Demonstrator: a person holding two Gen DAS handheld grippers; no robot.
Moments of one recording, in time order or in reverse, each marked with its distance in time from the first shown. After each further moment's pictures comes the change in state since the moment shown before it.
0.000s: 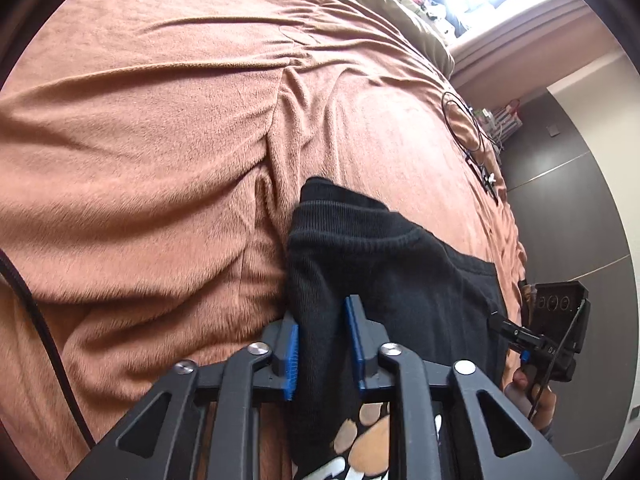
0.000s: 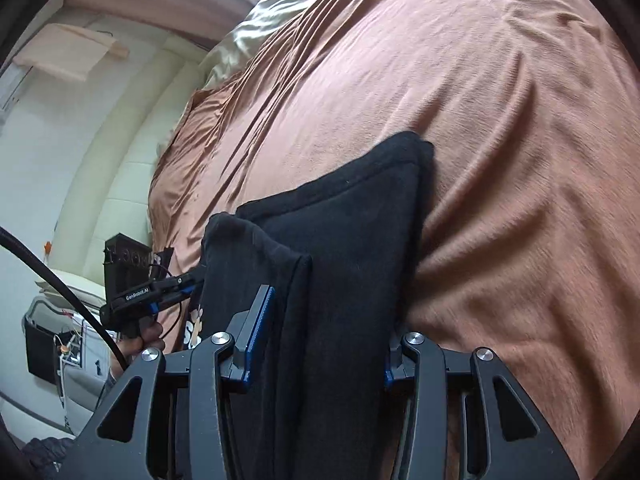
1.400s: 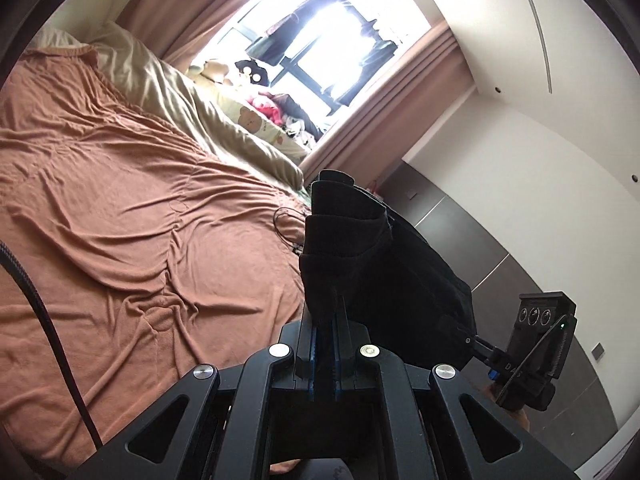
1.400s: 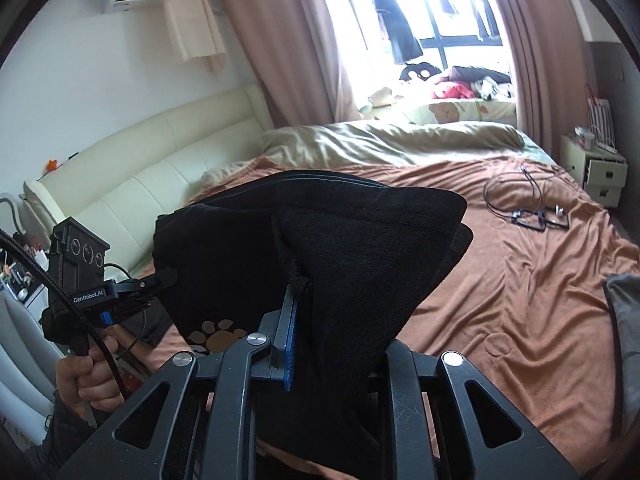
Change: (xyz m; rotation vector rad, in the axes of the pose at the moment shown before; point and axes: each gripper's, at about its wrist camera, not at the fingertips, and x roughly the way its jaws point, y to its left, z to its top) left arm -0.348 -0.106 -0.152 0.221 -0.449 -0.352; right arm -0.205 0.322 -0.267 -0.462 -0.442 -0.237
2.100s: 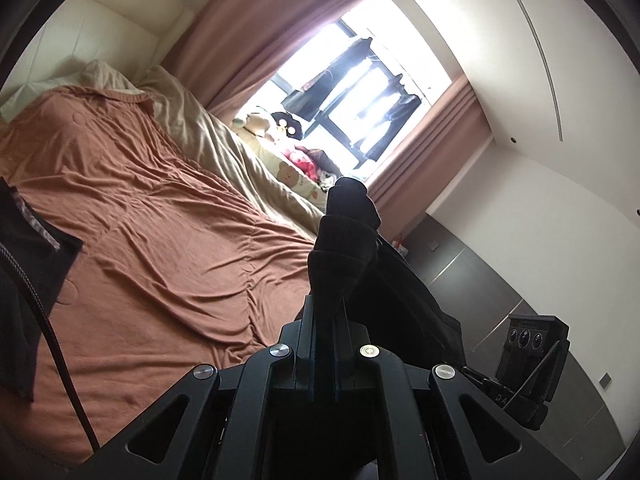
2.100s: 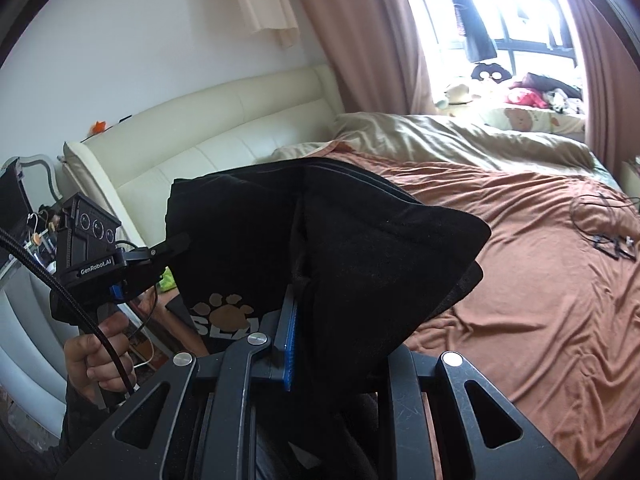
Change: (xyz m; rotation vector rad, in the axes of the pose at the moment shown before) left arm -0.139 0.104 0.058 -0.034 -0.171 0.089; right arm 0.079 0.101 0.015 -0.095 0.073 0.179
